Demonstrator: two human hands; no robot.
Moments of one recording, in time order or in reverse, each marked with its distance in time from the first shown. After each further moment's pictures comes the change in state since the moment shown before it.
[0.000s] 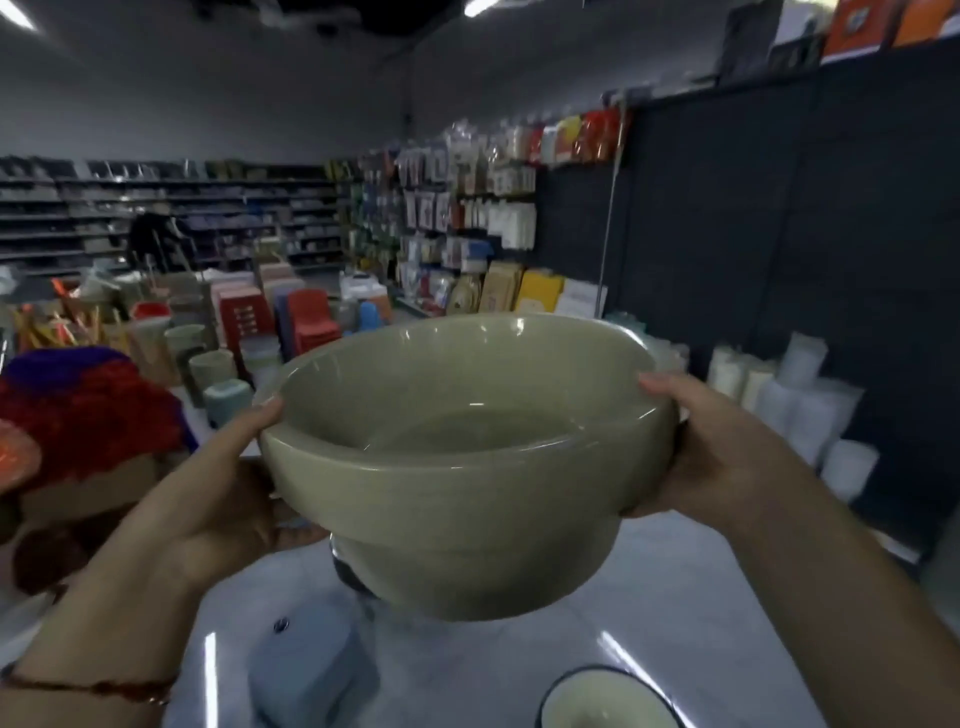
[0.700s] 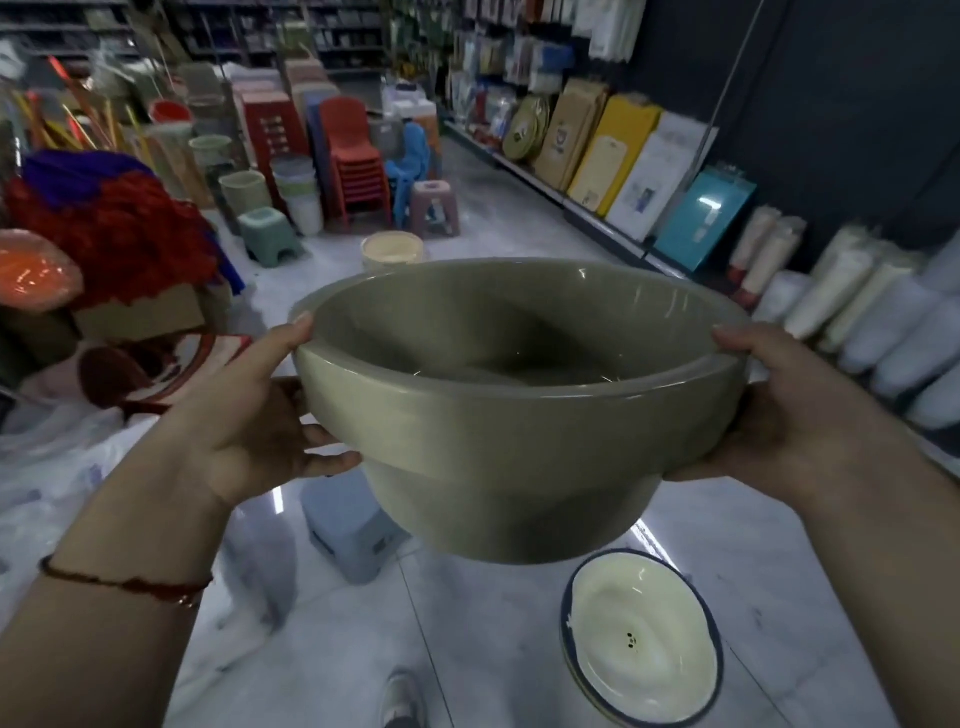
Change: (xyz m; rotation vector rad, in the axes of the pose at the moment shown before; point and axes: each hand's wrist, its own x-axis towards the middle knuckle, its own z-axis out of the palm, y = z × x) left_hand 0.135 -0.021 -0.081 -0.078 0.140 -0.226; right_hand 0.160 0.073 0.059 -0.056 0.067 0.180
